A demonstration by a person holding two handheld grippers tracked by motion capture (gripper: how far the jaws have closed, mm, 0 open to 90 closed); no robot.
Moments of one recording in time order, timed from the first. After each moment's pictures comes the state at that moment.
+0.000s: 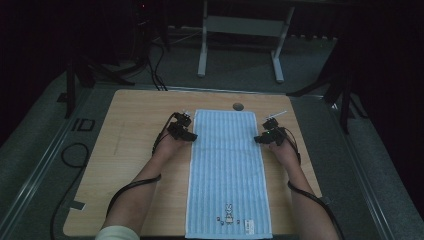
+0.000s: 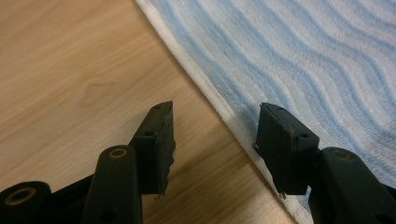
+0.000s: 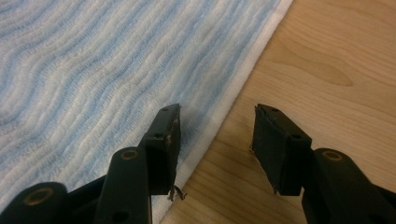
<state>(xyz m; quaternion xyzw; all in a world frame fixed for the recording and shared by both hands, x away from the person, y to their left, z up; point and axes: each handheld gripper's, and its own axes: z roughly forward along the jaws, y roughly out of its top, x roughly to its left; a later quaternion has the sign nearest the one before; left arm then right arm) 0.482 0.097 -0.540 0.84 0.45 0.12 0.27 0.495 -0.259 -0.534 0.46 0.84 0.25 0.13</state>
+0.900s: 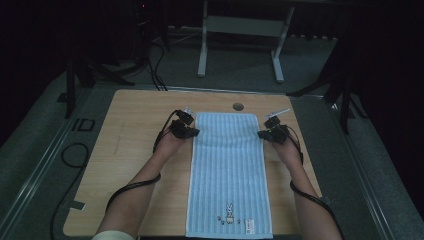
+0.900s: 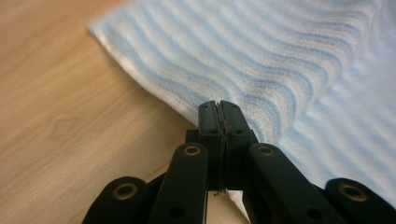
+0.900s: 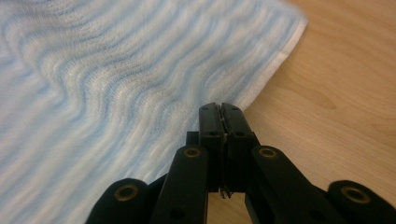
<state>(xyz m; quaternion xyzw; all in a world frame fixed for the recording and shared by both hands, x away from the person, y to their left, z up) 0.460 0.098 -0.497 0.84 0.40 0.10 0.34 0.474 -0.257 -0.497 0.42 0.85 0.28 0.15</state>
